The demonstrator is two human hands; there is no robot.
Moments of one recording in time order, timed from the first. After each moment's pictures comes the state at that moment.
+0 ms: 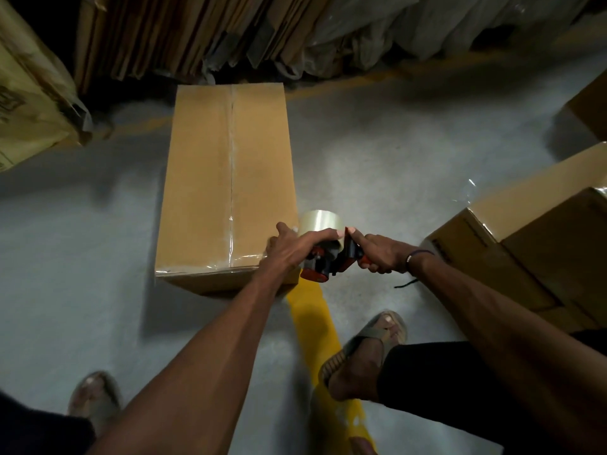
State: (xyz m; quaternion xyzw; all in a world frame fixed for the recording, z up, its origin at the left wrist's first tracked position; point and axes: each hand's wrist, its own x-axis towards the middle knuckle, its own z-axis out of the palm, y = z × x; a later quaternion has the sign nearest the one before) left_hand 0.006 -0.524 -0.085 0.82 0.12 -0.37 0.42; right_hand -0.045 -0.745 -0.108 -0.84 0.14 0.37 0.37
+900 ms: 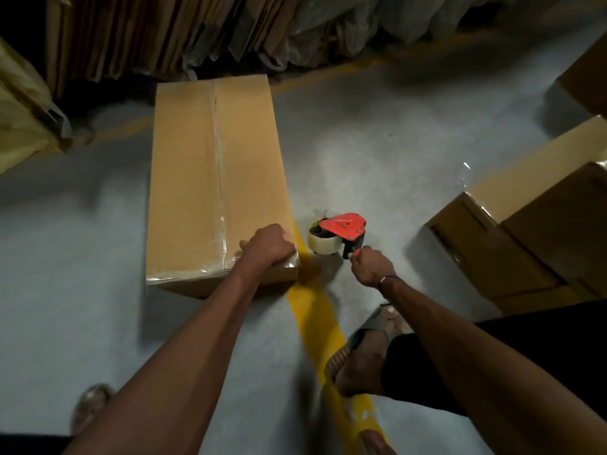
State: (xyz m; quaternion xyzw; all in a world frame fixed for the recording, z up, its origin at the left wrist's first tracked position) left_hand 0.034 -0.498 -0.112 0.91 -0.04 -0.35 0.21; right_hand -0.077 -0.721 -0.194 -0.92 0.22 0.25 0.19
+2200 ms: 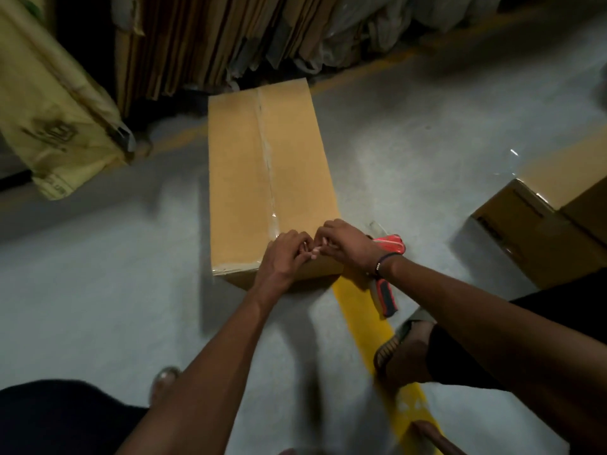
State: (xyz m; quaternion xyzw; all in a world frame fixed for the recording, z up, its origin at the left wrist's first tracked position) left_hand 0.006 -0.394 -0.127 0.90 -0.29 -0.13 0.29; right_hand -0.020 -0.604 -0.135 -0.92 -0.16 0.08 0.35
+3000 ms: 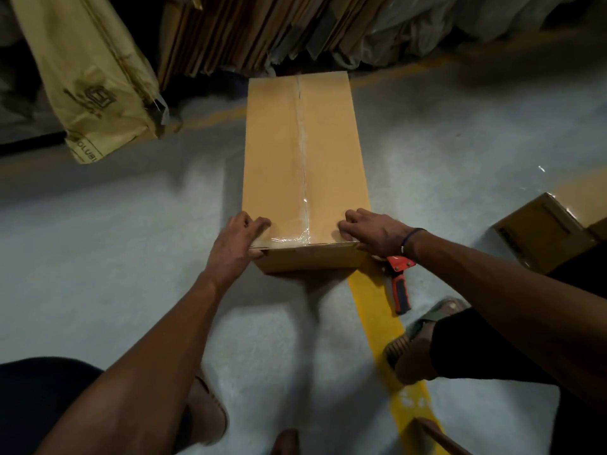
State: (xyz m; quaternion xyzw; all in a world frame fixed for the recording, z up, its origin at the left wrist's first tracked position) left_hand 0.027 -0.247 -0.118 0.96 -0.23 -0.08 0.15; right_hand -0.004 -0.606 -0.119 -0.94 -0.28 0.15 0.10
